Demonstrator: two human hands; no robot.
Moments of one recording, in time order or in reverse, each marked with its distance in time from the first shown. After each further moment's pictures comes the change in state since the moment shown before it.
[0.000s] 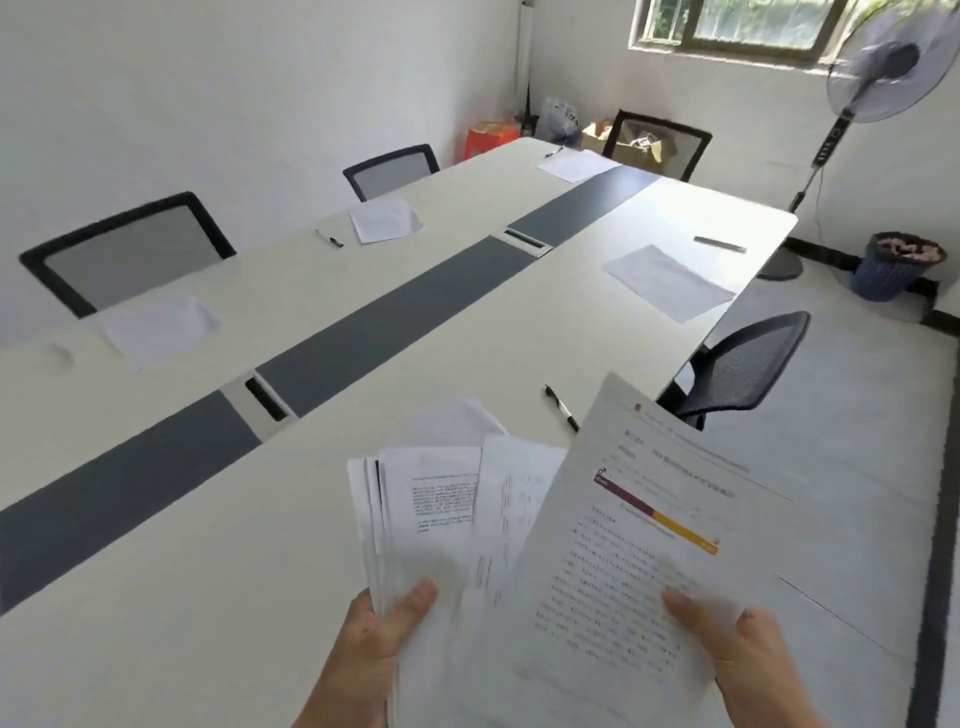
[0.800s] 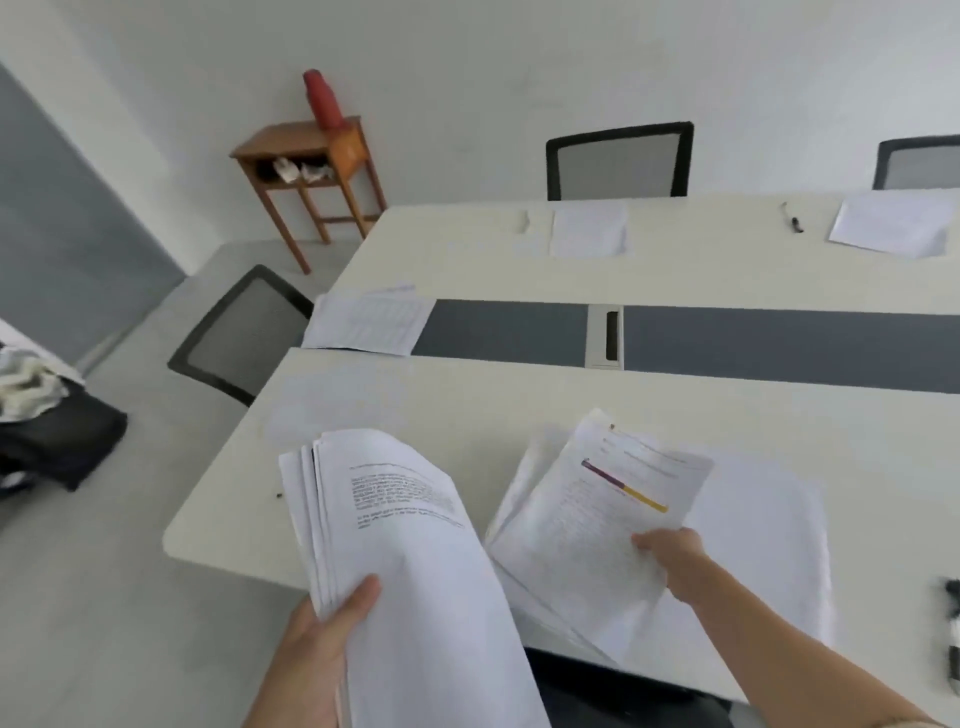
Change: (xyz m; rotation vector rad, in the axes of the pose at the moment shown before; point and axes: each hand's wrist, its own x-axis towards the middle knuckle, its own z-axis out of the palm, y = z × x) left_hand -0.126 -0.027 -0.031 -0.566 1.034 0.191; right_hand 0.177 0.072 0.289 -0.860 -0.671 0.306
